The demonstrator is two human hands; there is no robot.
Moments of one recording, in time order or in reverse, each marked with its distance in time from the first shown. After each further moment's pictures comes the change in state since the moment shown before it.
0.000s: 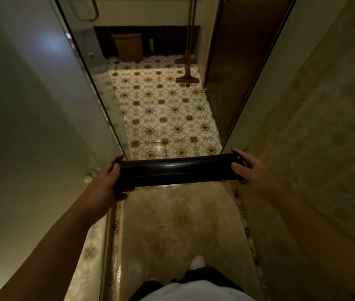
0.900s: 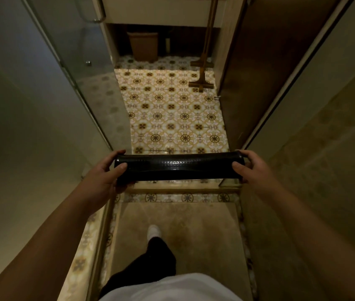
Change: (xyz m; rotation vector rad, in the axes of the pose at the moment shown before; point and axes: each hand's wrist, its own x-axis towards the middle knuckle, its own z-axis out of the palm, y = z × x) left_hand 0.152 0.053 0.023 -0.247 0.028 -0.049; right_hand 0.173 -0.025 -0.039 0.035 -0.029 0.022
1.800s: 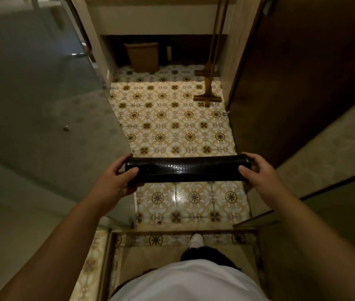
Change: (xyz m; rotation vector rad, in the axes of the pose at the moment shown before) left_hand 0.307 0.123 -0.008 0.056 0.059 -0.024; right_hand 0.308 -0.065 -0.004 0.011 0.054 0.038
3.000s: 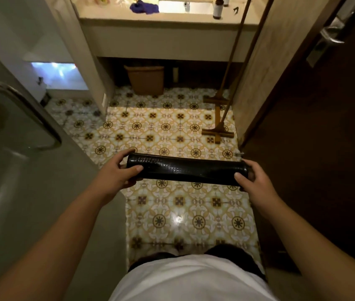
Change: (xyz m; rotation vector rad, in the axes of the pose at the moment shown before) left_hand 0.438 0.228 -0.022 0.196 0.037 0.072; right_hand 0.450 -0.131 0.065 -0.006 0.028 0.058
